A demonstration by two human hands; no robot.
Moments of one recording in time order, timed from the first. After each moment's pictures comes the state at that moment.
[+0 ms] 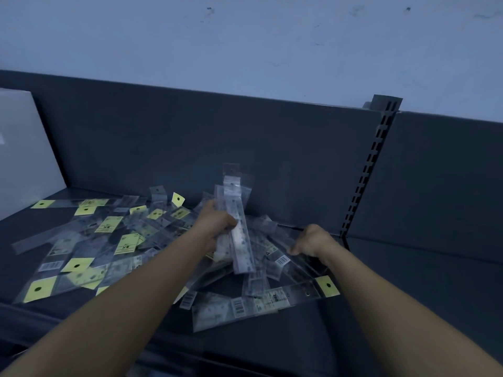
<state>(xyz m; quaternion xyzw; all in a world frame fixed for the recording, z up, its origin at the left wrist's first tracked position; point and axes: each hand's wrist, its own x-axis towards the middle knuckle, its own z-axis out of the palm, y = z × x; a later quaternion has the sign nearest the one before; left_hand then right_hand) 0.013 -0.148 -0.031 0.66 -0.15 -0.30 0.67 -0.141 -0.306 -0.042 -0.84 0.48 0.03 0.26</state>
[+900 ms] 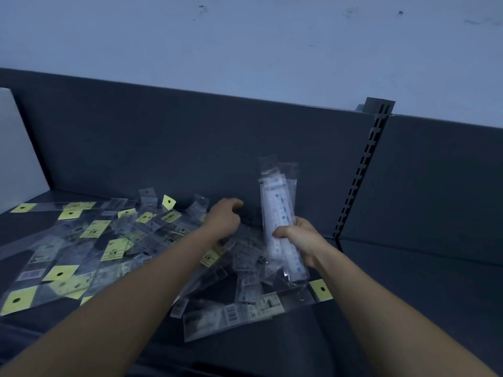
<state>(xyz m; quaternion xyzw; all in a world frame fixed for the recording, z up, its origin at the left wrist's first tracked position) 0.022 -0.185 -0.035 0.82 -0.38 -0.15 0.40 -0.138 -0.279 -0.027 -0.65 0.37 -0.17 0.64</state>
